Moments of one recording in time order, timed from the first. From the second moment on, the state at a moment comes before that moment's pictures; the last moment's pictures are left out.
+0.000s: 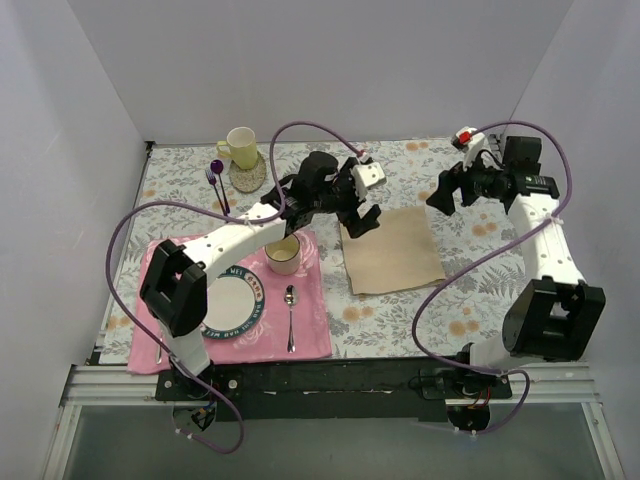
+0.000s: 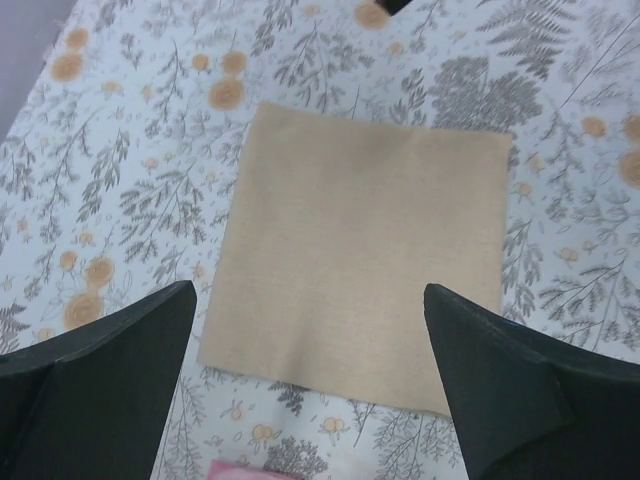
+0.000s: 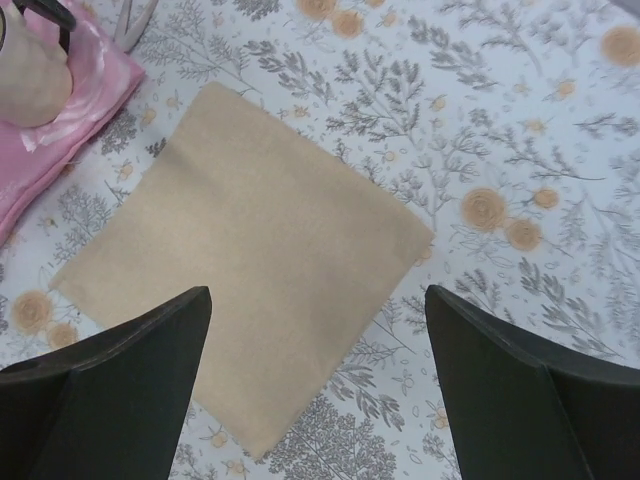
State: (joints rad) left arm -0.75 1.76 1.47 -0.14 0.44 0.31; right arm -0.11 1.45 1.31 -0.60 -0.79 -0.54
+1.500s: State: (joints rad) left arm -0.78 1.87 1.36 -0.44 0.46 0.51; right arm -0.01 1.73 1.28 -0.96 -0.64 -0.69
